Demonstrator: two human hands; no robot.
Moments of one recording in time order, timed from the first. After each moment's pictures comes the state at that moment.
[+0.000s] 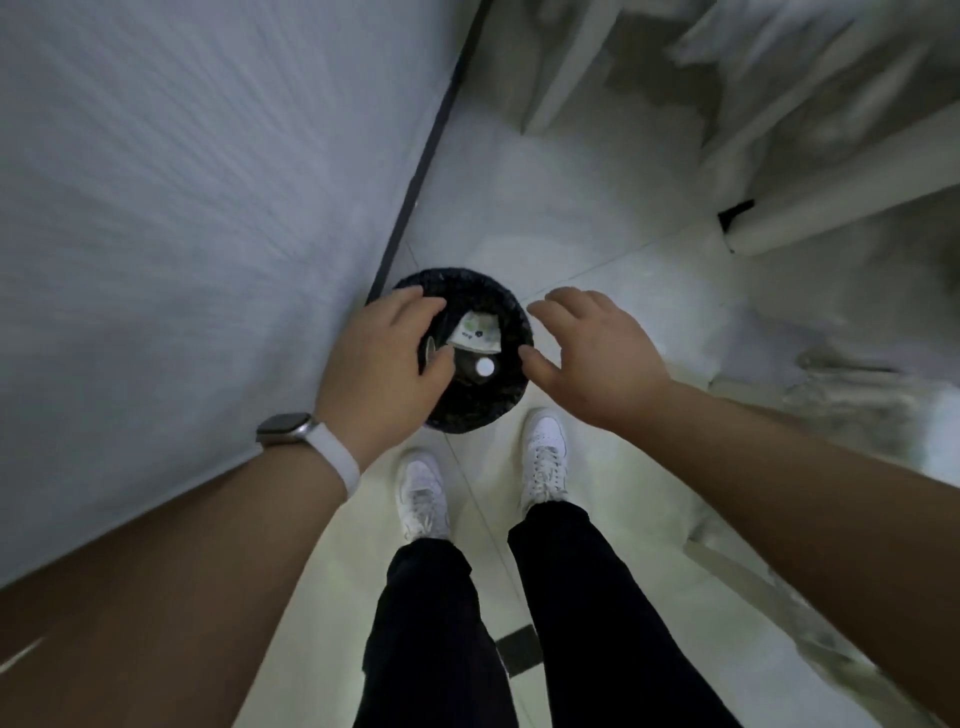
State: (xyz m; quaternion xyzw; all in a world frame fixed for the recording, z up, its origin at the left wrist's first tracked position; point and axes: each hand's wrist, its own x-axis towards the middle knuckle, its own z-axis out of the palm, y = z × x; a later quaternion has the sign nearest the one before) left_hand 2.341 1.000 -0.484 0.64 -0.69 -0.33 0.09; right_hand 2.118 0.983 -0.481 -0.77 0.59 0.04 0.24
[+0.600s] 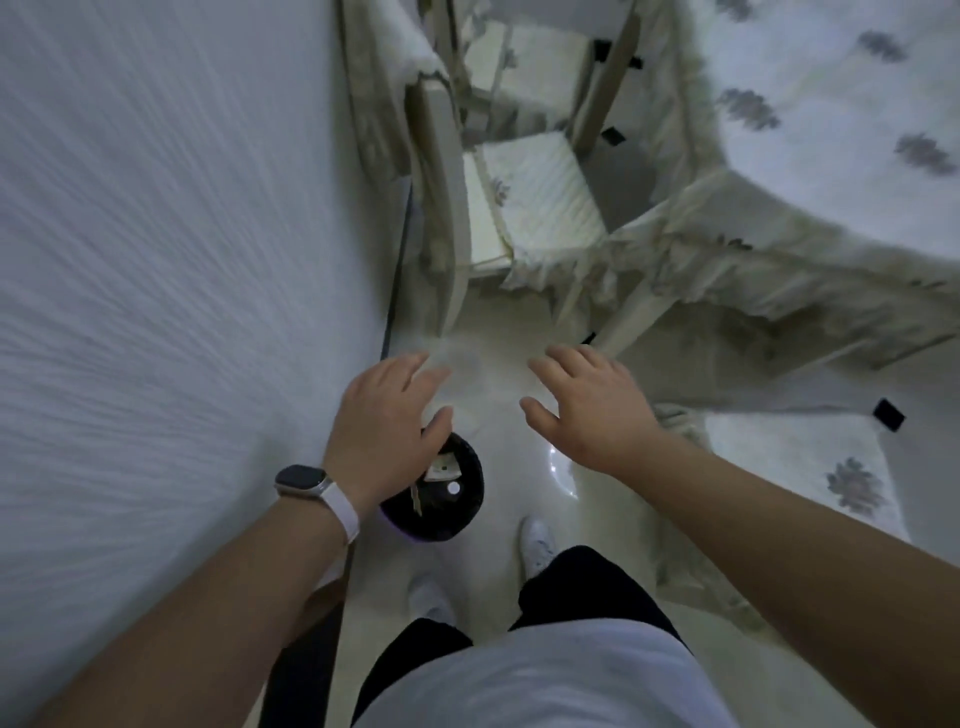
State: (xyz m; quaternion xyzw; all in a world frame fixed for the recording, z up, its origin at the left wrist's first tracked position) left_hand 2.333 0.974 -0.185 0.48 -0.85 -0.16 0.14; right_hand 2.091 1.023 -0.163 -0.73 0.69 -0.01 0.06
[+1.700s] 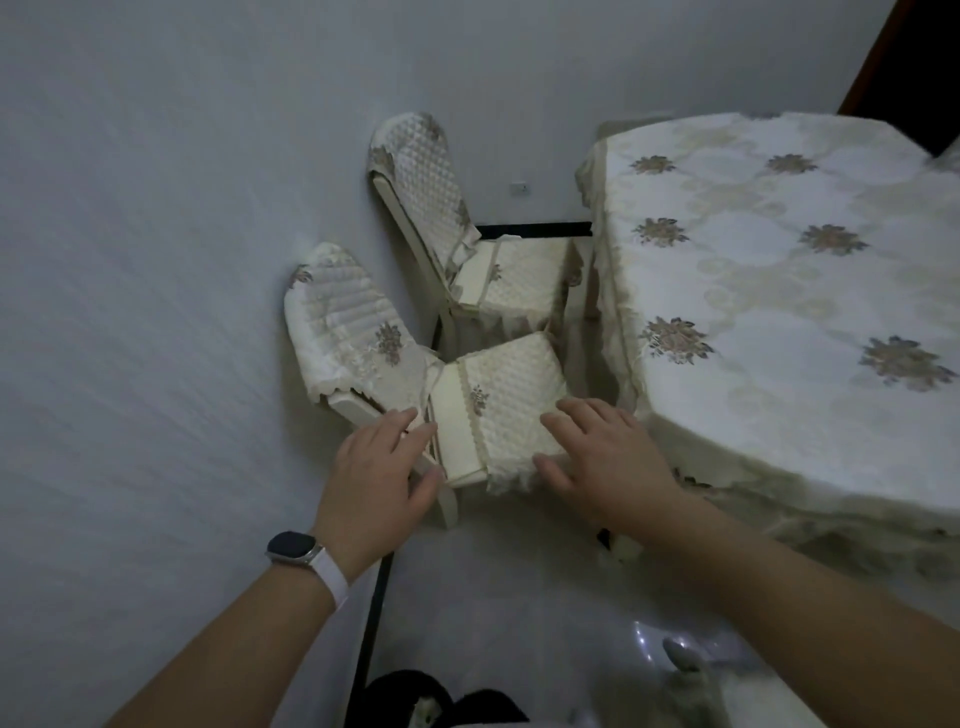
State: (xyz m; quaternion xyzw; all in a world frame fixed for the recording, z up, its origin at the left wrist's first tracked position) left_hand 2.081 0.763 -0.053 0.48 -0.86 0.00 0.15; right_hand 1.810 0.814 -0.061 -0.74 0.66 -0.13 -0.03
